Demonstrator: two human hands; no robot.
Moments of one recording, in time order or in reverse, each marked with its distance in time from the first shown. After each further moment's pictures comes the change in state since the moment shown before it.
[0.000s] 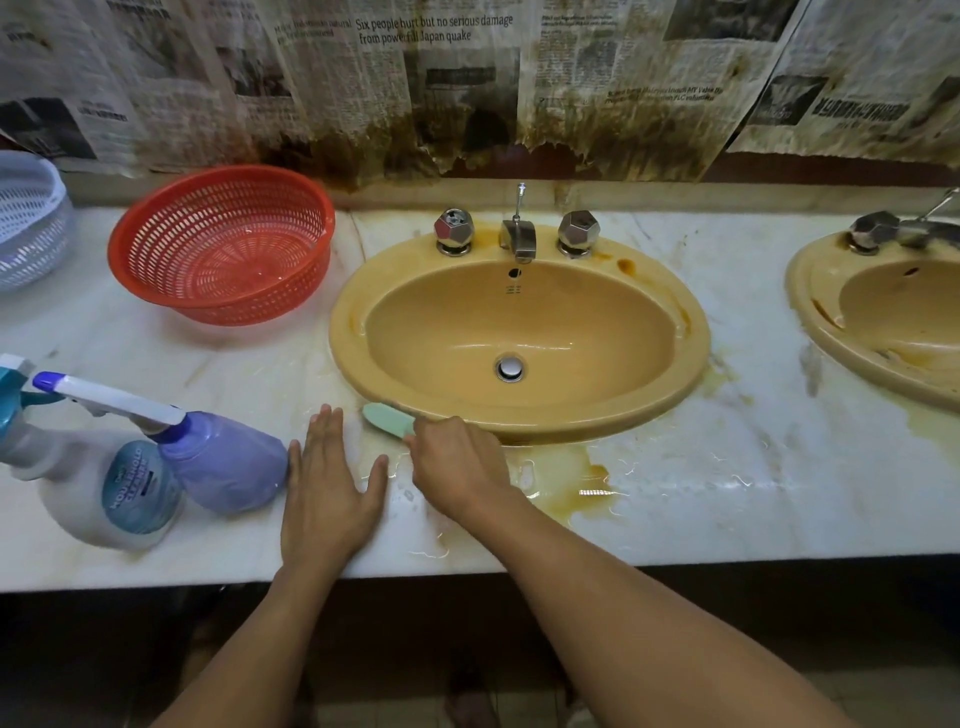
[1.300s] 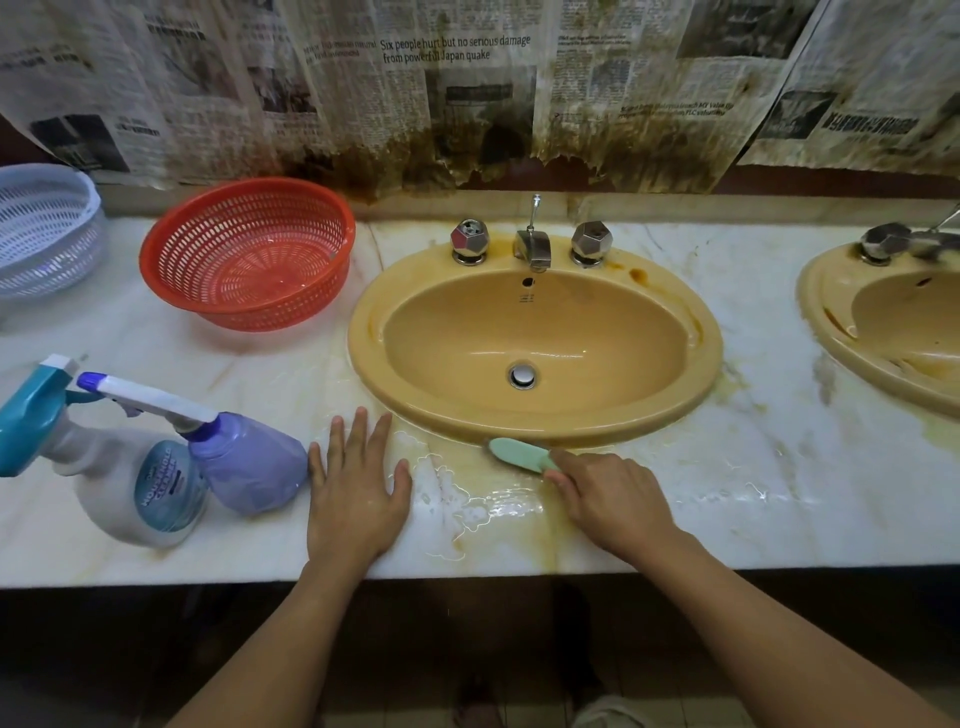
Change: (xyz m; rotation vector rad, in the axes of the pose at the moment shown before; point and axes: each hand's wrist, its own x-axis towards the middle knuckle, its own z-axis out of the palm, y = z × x) left_hand 0.003 0.003 0.002 0.197 -0.072 0.070; right_hand -0.063 0.126 -0.009 -0.150 0.029 0.038
